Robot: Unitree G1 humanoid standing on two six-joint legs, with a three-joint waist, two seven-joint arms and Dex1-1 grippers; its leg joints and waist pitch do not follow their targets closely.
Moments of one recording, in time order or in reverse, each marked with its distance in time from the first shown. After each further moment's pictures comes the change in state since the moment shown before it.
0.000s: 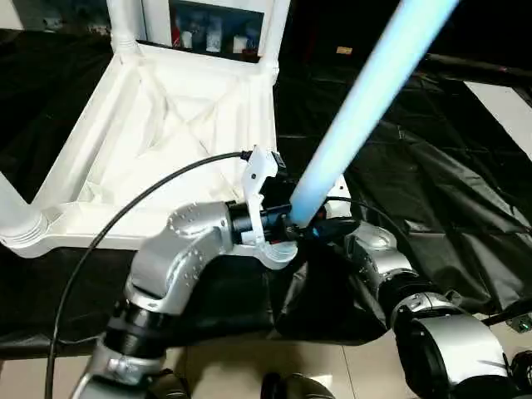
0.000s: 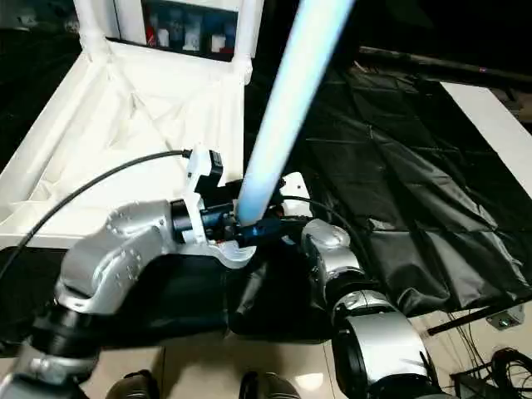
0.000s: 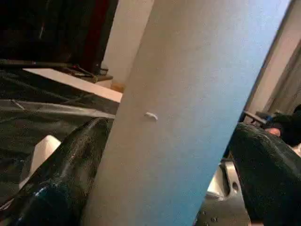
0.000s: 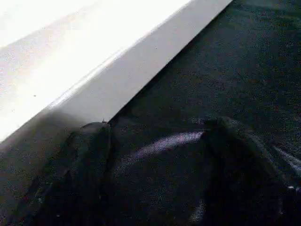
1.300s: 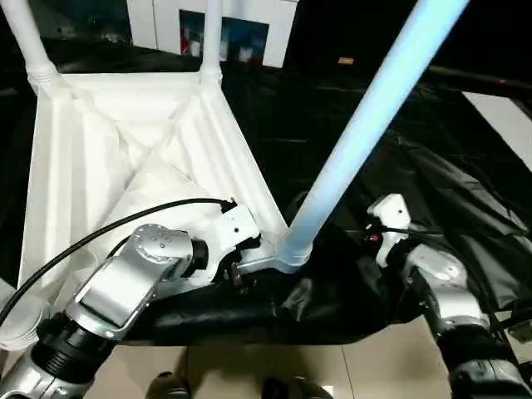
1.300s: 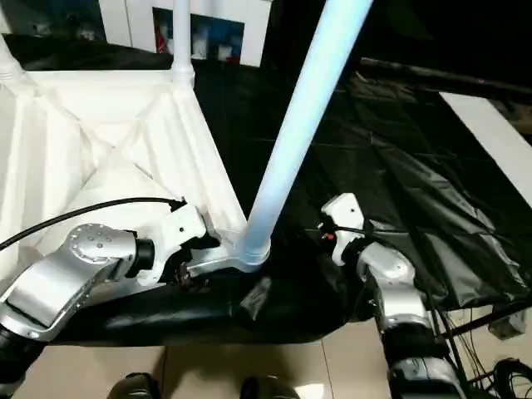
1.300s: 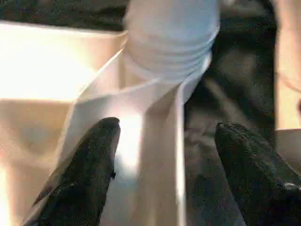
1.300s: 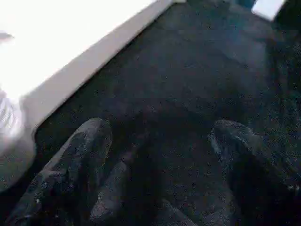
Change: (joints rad) left arm 0.058 0.441 -0.198 -0.170 0.301 0.313 0.014; right arm 0.429 -0.214 0.003 -0.673 0.053 0.081 0.129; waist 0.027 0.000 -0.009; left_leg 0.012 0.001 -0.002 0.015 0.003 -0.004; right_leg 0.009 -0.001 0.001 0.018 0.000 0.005
